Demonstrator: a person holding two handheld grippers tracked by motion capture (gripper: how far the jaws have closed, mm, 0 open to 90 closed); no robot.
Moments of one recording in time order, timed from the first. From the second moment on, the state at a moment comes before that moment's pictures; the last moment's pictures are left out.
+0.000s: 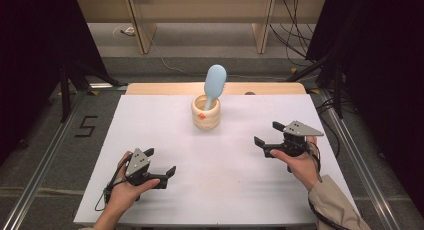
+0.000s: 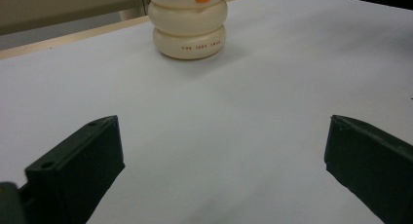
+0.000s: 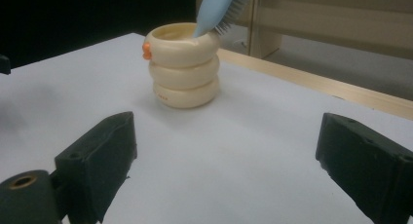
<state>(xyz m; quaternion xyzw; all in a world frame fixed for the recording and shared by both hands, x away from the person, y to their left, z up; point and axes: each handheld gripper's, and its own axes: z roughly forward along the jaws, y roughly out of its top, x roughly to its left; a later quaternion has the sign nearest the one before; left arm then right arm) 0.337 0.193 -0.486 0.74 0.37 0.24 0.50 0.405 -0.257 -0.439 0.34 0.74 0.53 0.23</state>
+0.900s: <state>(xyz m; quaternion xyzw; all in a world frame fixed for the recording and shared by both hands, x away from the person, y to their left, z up) 0.337 0.192 -0.486 0.74 0.37 0.24 0.50 0.376 -0.279 -0.455 0.35 0.75 0.51 0.22</state>
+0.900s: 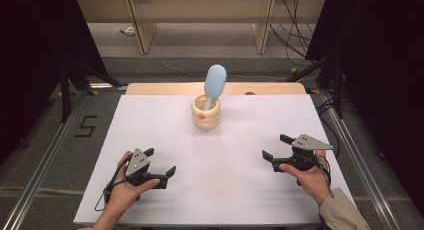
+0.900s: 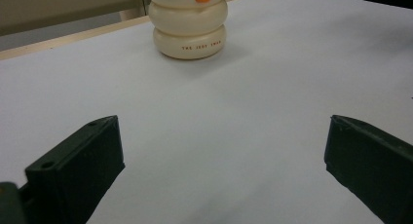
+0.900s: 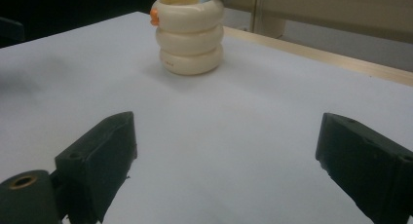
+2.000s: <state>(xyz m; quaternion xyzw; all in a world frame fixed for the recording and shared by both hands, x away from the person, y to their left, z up) 0.337 0.192 -0.487 0.75 0.37 0.24 0.50 0.349 -0.300 -0.466 0.37 0.74 0.51 0.22</state>
